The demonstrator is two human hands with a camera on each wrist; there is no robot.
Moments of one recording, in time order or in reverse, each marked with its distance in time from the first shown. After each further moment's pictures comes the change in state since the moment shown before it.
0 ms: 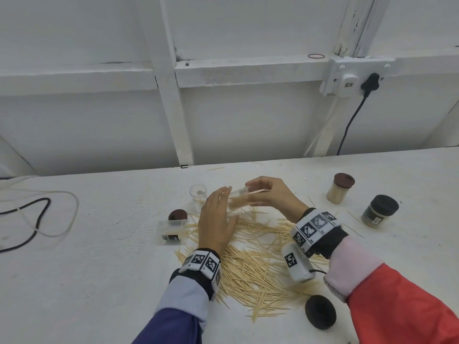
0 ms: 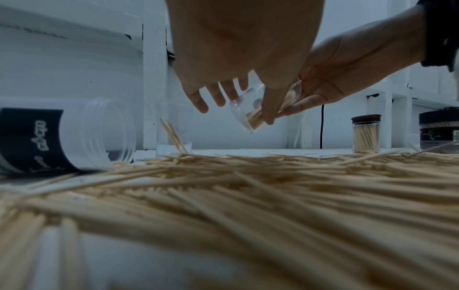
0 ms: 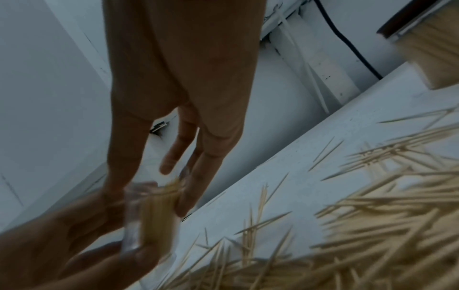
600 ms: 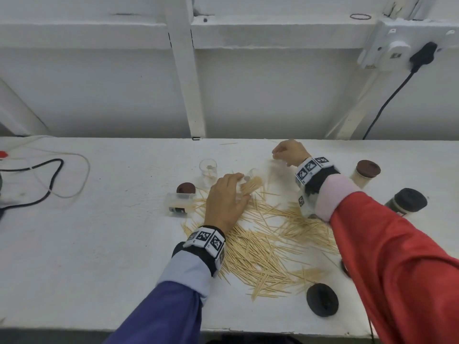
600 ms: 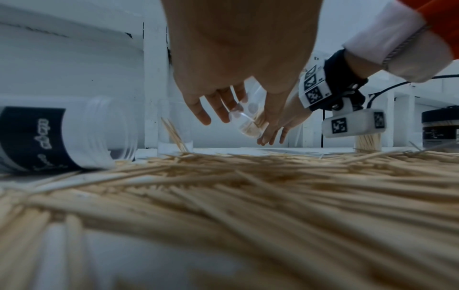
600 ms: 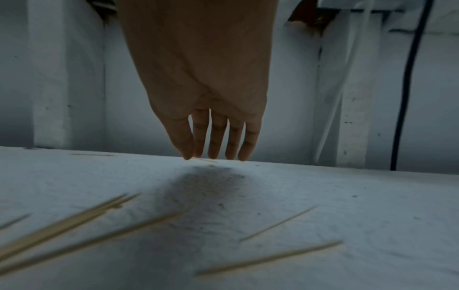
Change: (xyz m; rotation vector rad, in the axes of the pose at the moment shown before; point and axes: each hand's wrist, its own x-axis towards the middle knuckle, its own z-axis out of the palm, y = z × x) left_hand -0.001 0.000 0.002 0.004 -0.098 -0.098; right_hand 0.119 0.021 -0.051 -0.768 0.064 0.103
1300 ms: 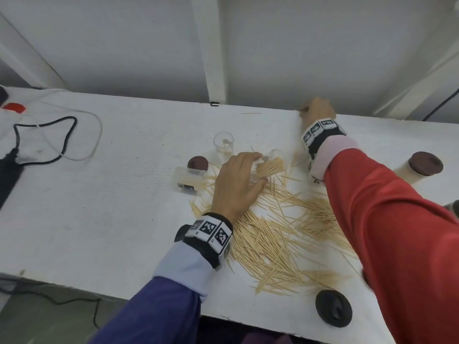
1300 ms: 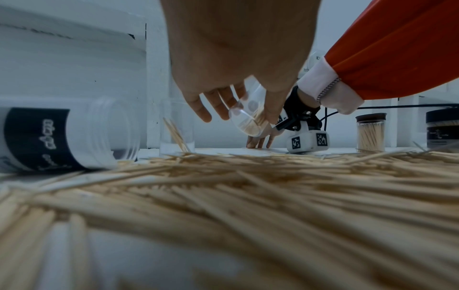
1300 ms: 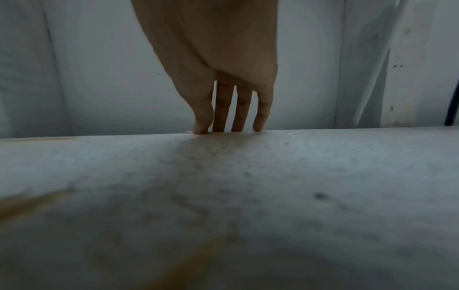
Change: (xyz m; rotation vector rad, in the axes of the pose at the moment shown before) left_hand -0.001 0.003 -0.003 -0.006 0.058 0.000; right_hand 0.100 0.005 0.028 -0.418 0.194 0.111
